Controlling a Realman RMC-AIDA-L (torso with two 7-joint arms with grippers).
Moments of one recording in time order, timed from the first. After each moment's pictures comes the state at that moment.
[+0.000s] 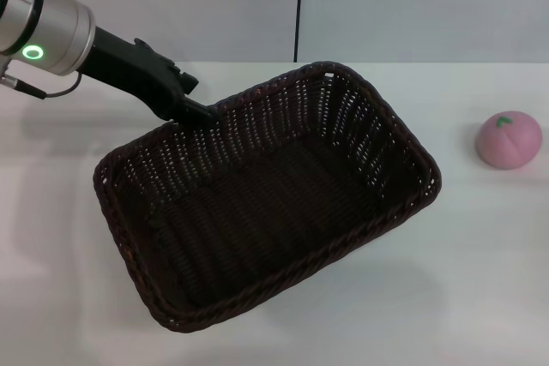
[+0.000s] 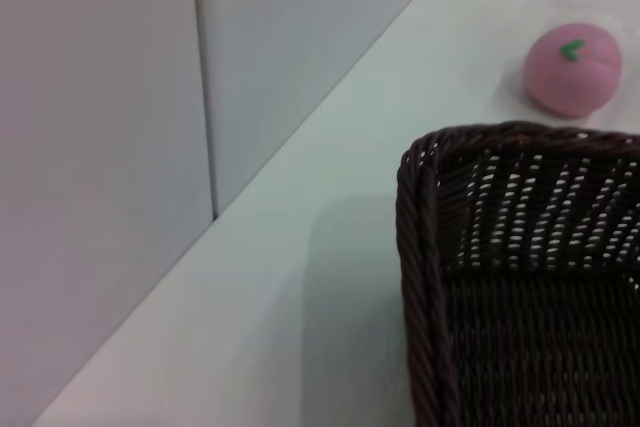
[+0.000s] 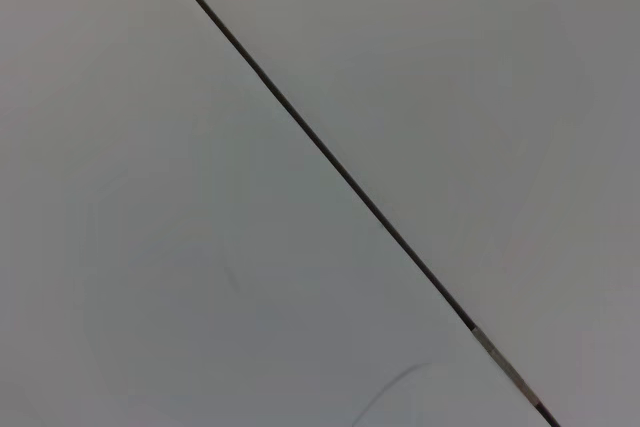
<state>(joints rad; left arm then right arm) -0.71 -2.06 1.03 1.19 2.45 1.58 -2.10 0.37 2.08 -0.32 -0.14 -1.07 -1.29 1.03</state>
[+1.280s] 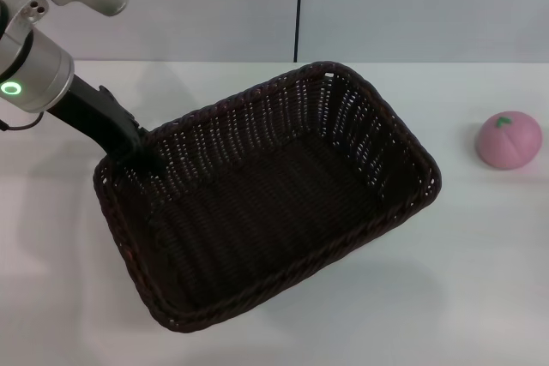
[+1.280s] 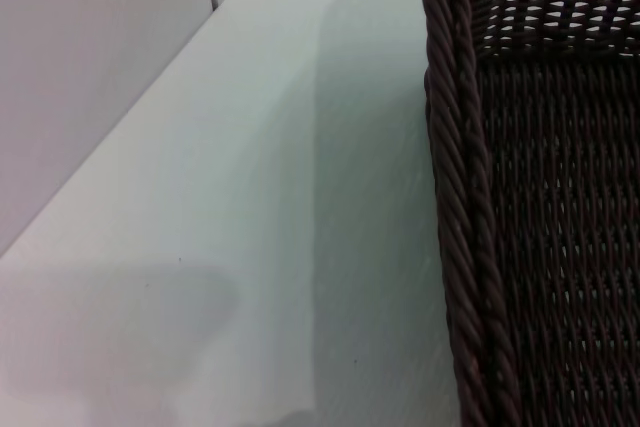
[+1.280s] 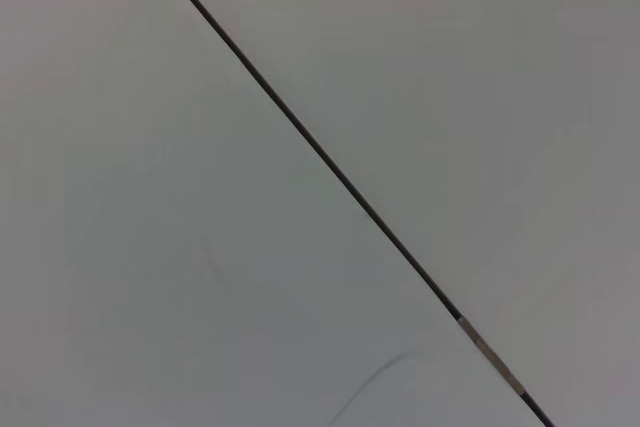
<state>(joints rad) -0.72 -2.06 1.08 1.16 2.65 1.64 -2.10 0.37 2.07 -0.32 -0.14 -1.07 -1.26 1.03</state>
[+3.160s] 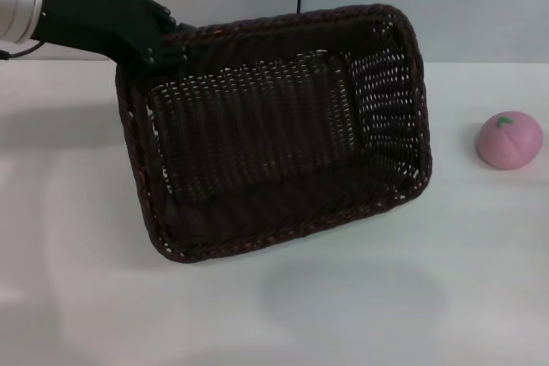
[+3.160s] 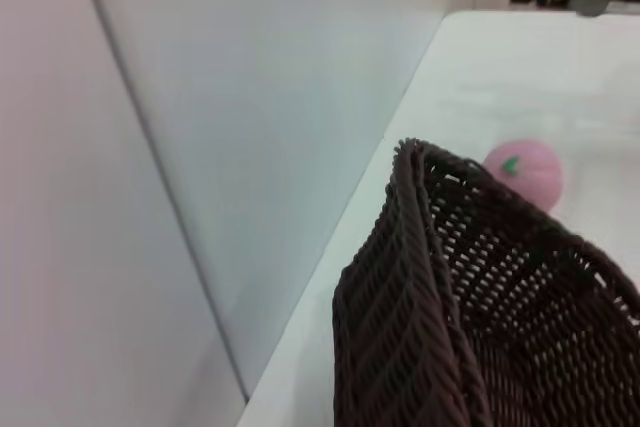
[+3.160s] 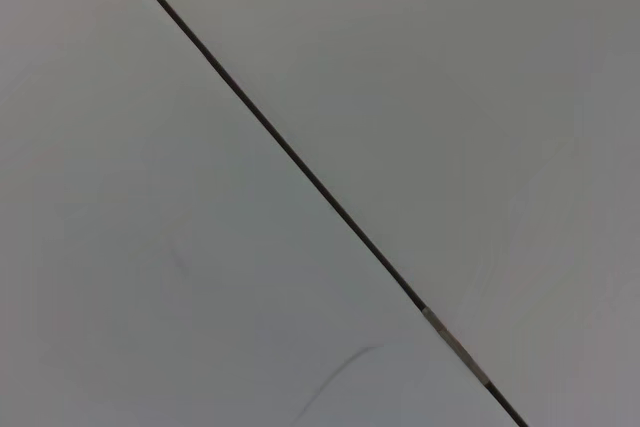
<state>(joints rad) -0.60 -2.05 0.97 1.40 2.24 1.63 -1.84 0.36 2.08 -0.31 -0.14 -1.07 -1.23 1.04</state>
